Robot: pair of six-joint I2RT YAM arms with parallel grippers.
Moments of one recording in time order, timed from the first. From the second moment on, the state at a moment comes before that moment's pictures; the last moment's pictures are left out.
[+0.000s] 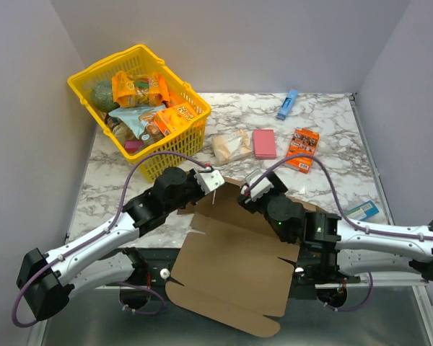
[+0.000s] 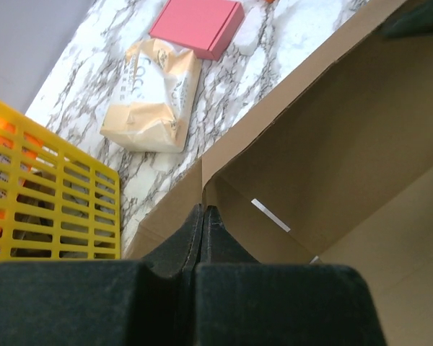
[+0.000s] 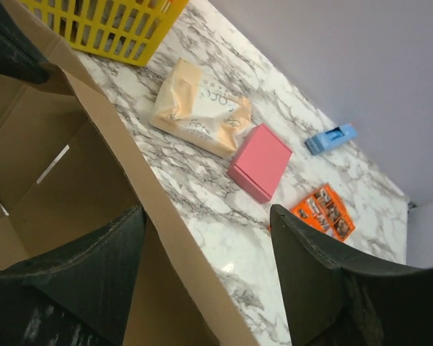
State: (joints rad) left arm -0.82 0.91 0.66 -0.10 0.04 0.42; right arm 1.32 1.01 0.69 0.07 0.89 -0.35
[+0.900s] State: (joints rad) left arm -0.99 0.87 0.56 -0.01 -0.47 0.27; right arm 1.12 0.89 0.72 -0.37 0.40 1.45
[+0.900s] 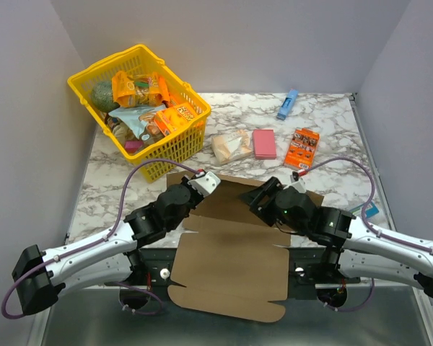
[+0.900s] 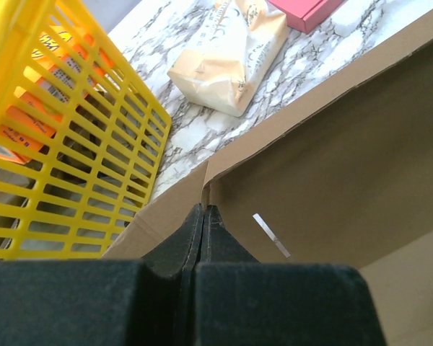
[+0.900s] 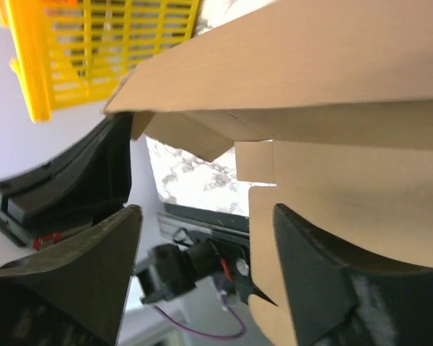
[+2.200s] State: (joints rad) left arm -1.09 0.81 0.50 0.08 -0.58 0.29; right arm 0.97 0.93 0.58 -0.07 0.65 1.71
